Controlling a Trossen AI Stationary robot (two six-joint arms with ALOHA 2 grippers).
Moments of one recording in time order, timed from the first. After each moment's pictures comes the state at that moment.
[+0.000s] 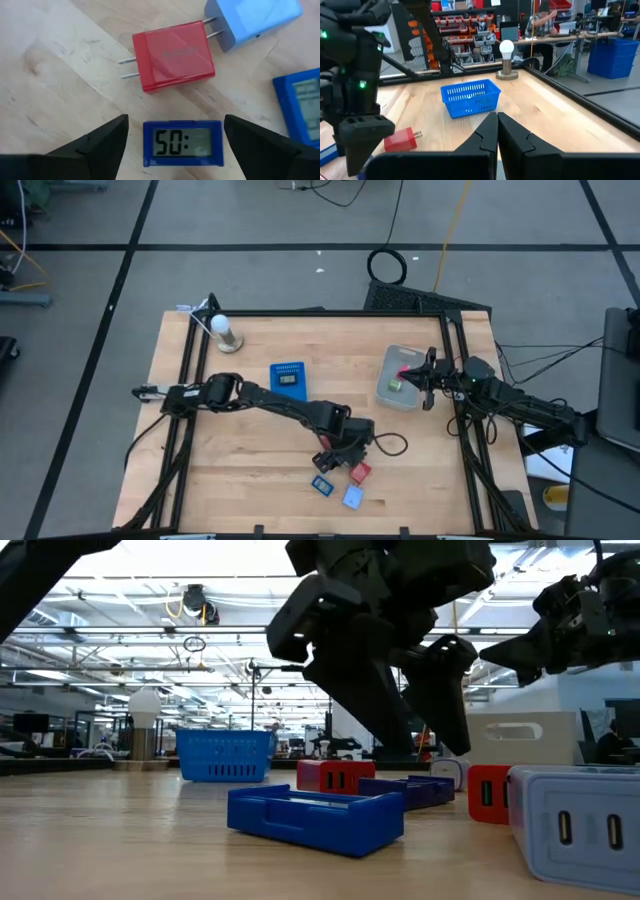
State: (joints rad) left arm -0.20 2.35 1.97 -0.78 0.27 0.64; right arm -0.41 0.10 0.02 0.01 -0.24 0.06
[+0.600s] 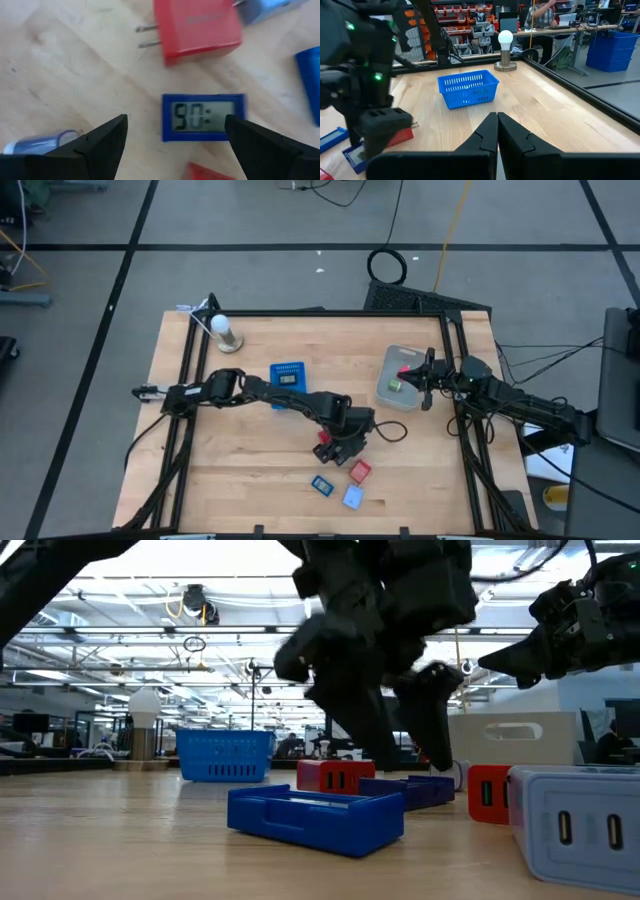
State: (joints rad) left arm -0.14 2.36 1.95 -0.79 0.32 0.67; right arm -0.41 0.15 0.02 0.02 -0.24 0.04
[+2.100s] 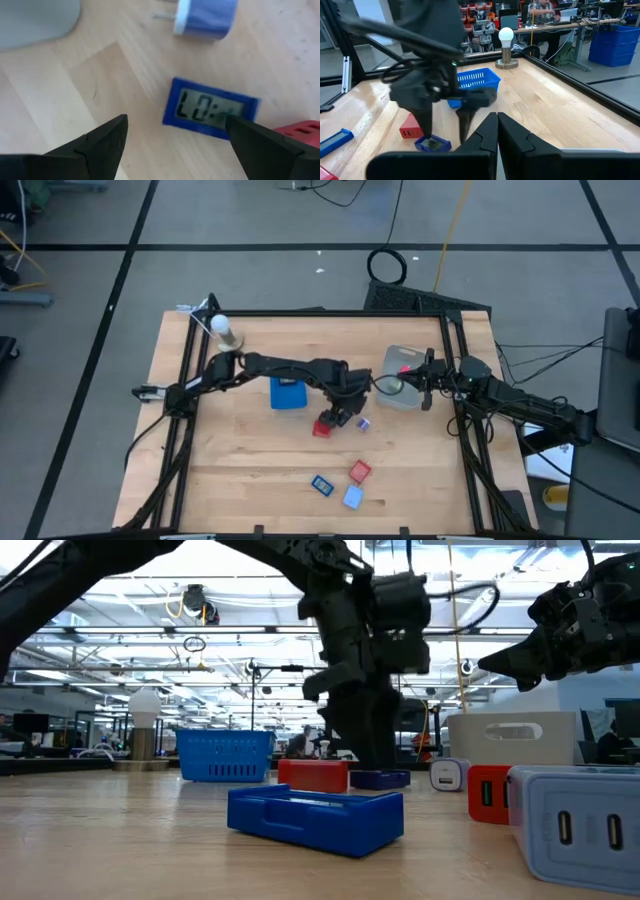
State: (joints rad) left arm 0.05 2.34 1.95 -0.86 0.14 0.56; right arm -0.41 0.16 0.02 0.02 -0.24 0.07
